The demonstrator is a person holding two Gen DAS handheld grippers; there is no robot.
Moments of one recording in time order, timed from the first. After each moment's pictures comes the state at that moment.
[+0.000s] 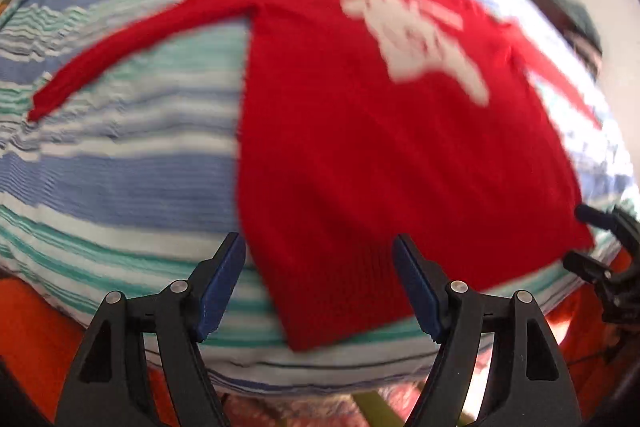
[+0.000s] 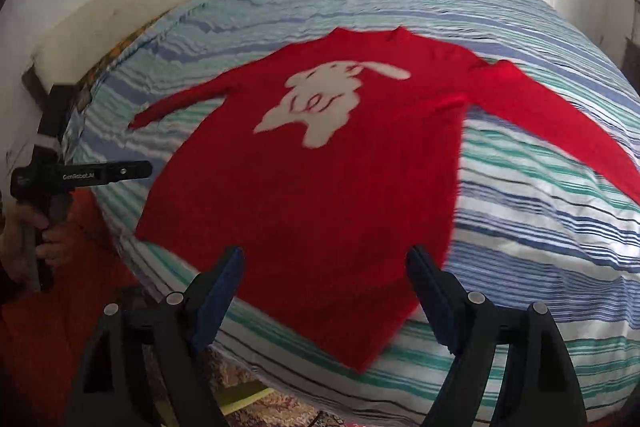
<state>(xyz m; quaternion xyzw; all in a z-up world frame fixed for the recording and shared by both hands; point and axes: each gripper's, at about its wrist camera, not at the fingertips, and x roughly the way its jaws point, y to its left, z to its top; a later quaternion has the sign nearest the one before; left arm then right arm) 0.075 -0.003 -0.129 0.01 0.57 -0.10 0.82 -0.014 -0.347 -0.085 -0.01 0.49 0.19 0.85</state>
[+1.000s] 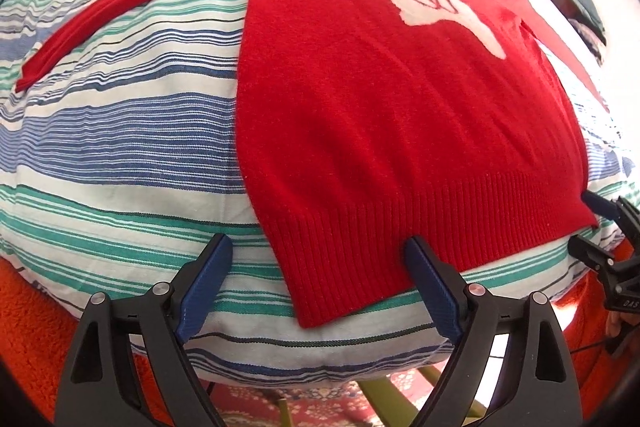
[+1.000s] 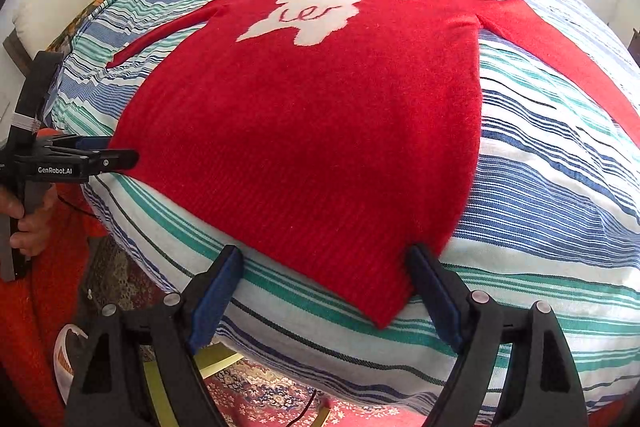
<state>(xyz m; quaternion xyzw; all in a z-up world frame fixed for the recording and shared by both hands) 0.072 0.004 -0.149 0.00 0.59 -0.10 0.80 -0.021 -0.354 -0.120 -0.03 0.54 0.16 0.83</state>
